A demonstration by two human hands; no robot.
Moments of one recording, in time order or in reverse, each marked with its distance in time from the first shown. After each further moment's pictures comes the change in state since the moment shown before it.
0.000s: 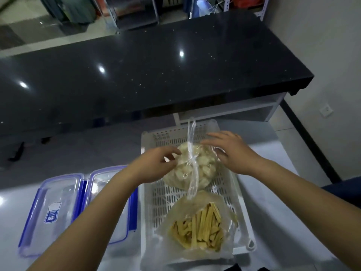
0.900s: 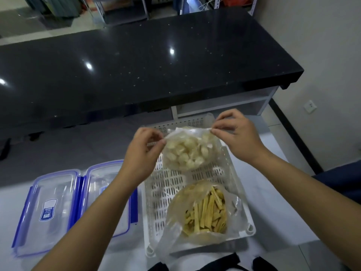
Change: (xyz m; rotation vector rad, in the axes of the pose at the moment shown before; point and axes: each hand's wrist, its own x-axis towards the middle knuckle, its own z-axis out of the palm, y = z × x) left_hand -0.024 -0.009 0.007 -0.383 0.519 0.116; right_hand -0.015 -0.040 -0.023 0.344 0.445 0.091
